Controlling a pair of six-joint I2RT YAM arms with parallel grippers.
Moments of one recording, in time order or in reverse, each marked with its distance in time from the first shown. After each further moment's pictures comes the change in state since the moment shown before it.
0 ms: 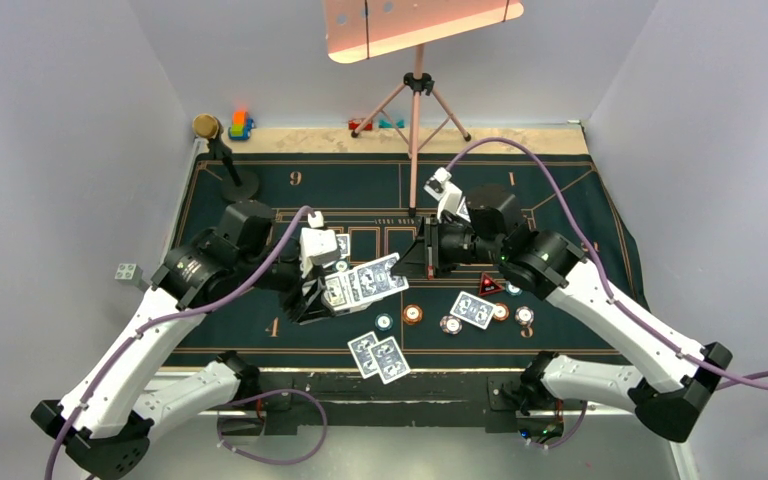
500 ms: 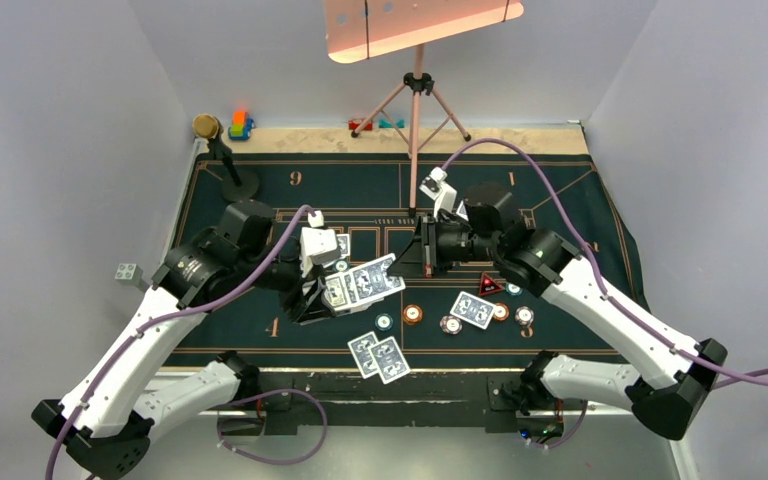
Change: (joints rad) left arm 0.005 0.003 0.000 0.004 0.014 -0.006; right arm -0.019 0.008 -0.014 0.043 -0.066 0.018
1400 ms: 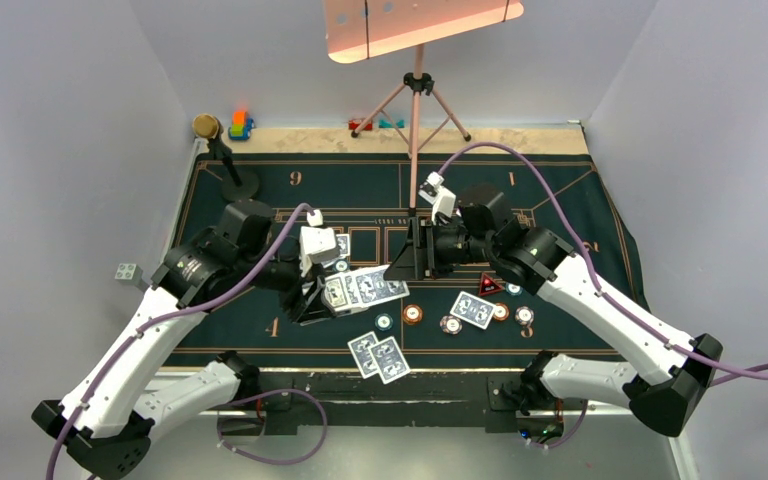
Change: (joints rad) left arm 0.005 0.000 0.001 0.000 0.021 -0.010; right arm 0.000 0.031 -0.003 -0.048 0.016 -0.012
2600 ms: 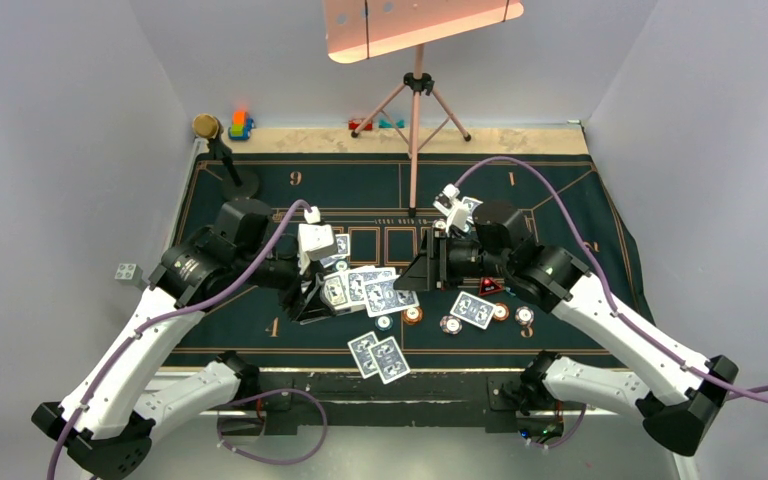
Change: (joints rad) left arm 0.014 0.000 0.013 -0.001 0.016 -0.017; right arm 0.000 -0.127 -0.117 0.025 0.015 0.066
